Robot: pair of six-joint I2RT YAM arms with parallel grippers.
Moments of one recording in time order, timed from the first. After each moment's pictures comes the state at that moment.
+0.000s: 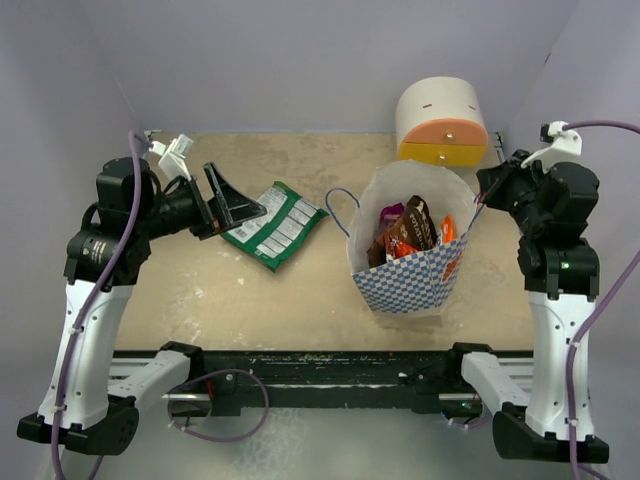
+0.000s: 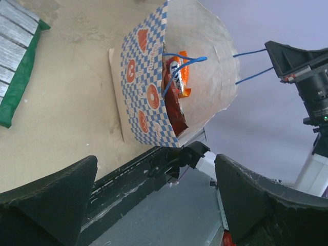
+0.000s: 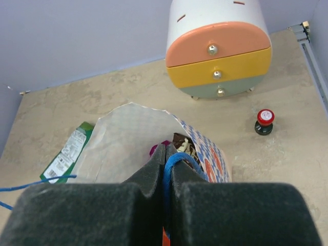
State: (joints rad) left arm -0.20 0.98 1.44 -0.91 0.62 -0.72; right arm -0.07 0.92 1.38 -0.67 -0.12 0.30
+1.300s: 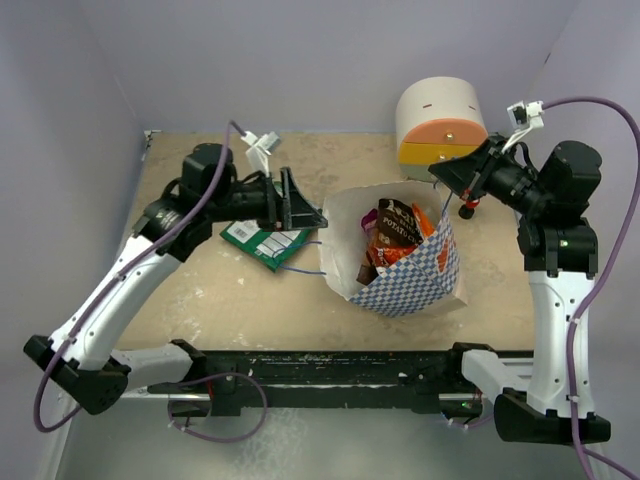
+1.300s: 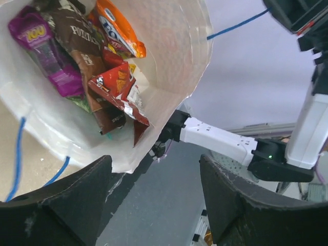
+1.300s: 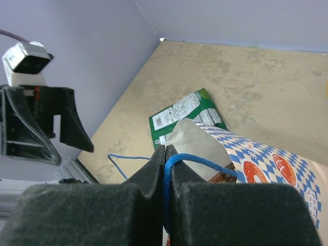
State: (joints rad) left arm -0.54 1.17 1.41 -0.61 0.64 -0.76; right arm -0.07 1.02 1.46 -0.56 -0.78 0.41
